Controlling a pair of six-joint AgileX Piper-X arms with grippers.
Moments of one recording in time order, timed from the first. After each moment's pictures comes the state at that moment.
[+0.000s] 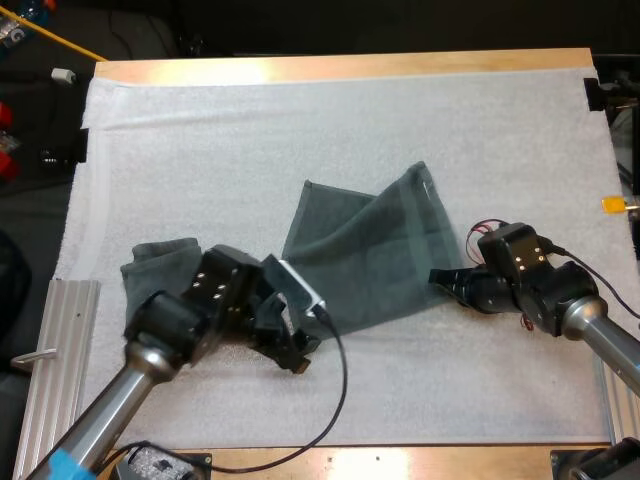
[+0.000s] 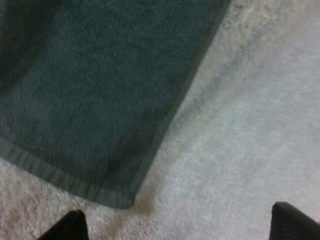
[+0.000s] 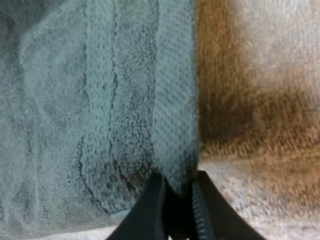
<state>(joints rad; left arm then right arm) -0.54 1.06 -0.80 0.97 0.32 -1.60 0.45 1.31 -0.70 0.61 -0.14 -1.18</state>
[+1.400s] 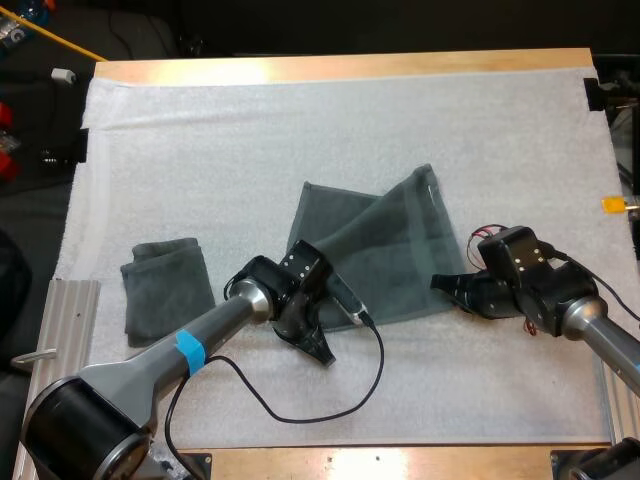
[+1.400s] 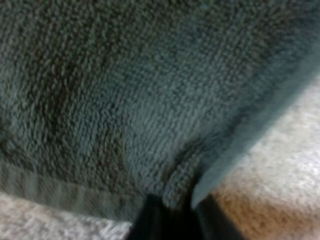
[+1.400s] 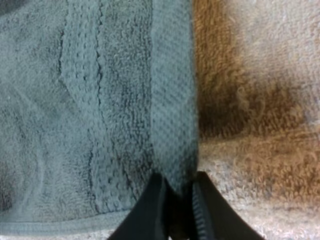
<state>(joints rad) -0.63 1.58 -0.83 0.84 0.10 -1.54 0.45 1.31 -0.70 0.65 -0.14 -1.18</state>
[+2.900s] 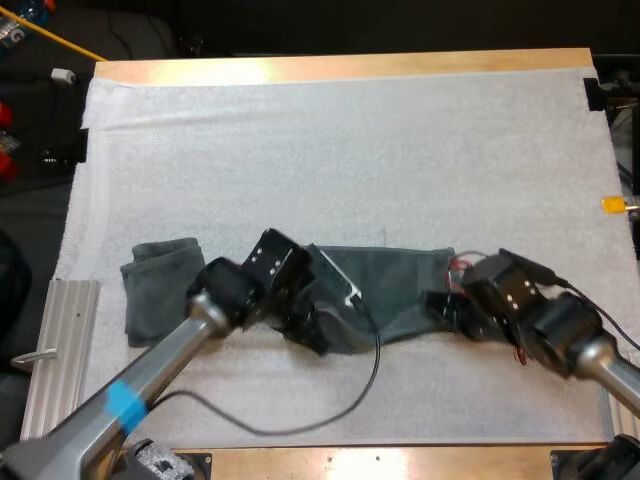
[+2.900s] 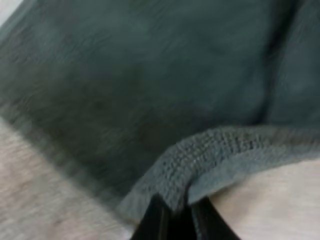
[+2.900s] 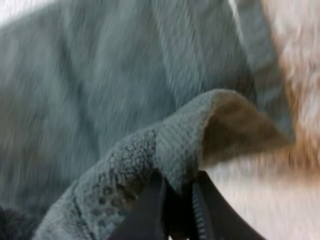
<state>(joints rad) -0.59 1.33 -0.89 0.92 0.11 -1.60 0.63 1.16 -0.71 0.73 -0.01 -0.89</state>
